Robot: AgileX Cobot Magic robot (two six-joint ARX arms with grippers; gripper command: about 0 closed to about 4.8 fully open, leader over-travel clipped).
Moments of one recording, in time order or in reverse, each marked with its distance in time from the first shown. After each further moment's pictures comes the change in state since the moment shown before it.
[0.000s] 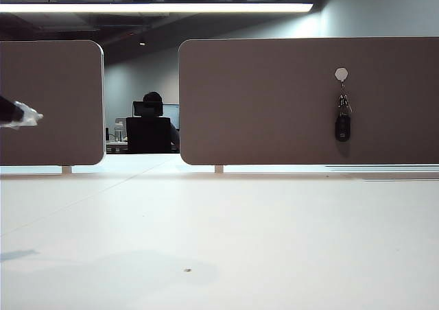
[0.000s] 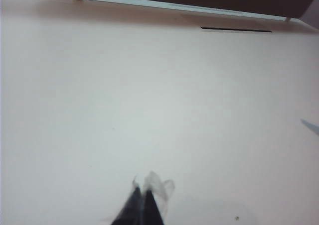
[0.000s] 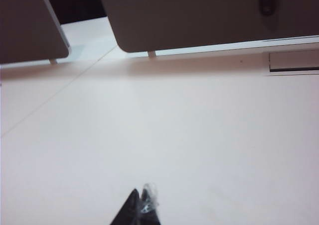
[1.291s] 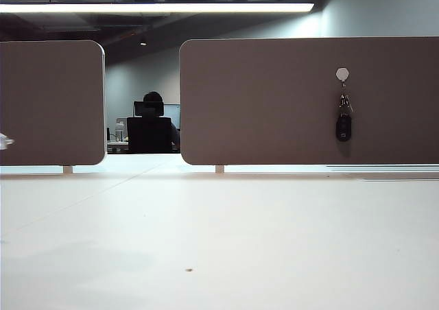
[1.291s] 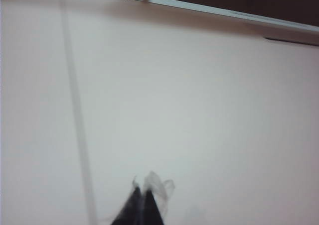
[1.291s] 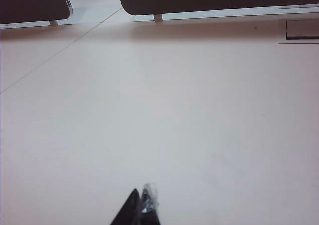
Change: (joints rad) left arm 0.217 -0.034 -0.048 -0.003 -0.025 -0.002; right arm 0.000 -0.002 -0.069 -0.036 -0.043 -0.084
